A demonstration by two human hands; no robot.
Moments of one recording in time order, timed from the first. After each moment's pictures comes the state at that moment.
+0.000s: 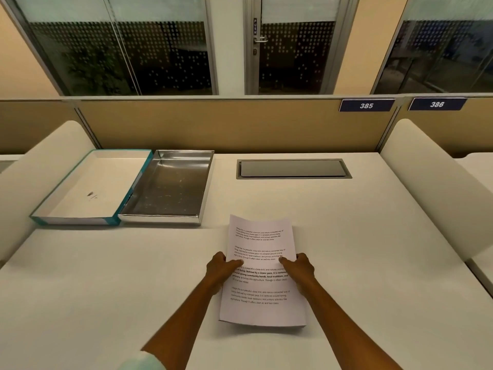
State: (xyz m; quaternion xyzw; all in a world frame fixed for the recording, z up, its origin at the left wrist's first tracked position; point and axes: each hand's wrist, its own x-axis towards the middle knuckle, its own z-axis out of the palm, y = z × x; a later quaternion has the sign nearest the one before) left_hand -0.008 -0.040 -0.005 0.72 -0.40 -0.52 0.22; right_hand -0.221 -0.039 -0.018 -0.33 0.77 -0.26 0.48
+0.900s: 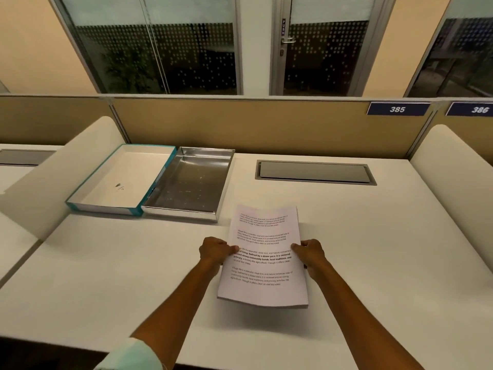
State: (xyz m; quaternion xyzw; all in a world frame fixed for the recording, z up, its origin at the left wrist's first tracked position) left_hand 0.024 -0.054 0.030 0.75 -0.33 -0.47 0.32; right_hand -0.216 -0.076 0.011 -0.37 0.72 -0.29 0.51
